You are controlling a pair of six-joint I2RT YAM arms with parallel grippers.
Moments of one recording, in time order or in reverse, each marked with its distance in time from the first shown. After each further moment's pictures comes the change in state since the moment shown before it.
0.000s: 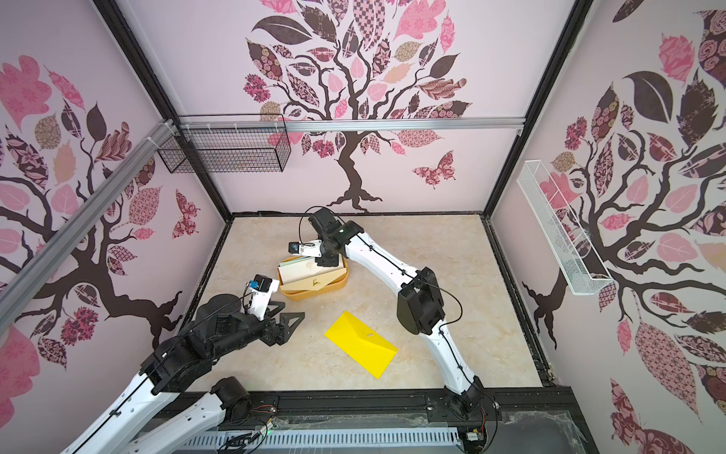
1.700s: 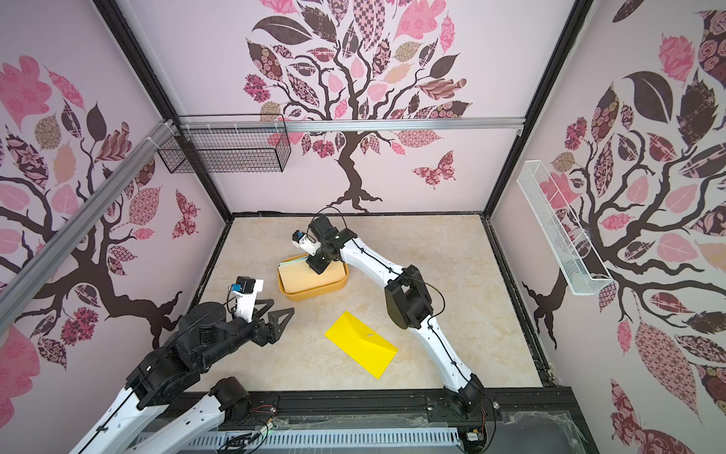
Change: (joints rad) left arm 0.000 -0.094 -0.005 -0.003 -0.109 -0.023; right arm -0.026 0.178 0.062 0.100 -0.192 0.631
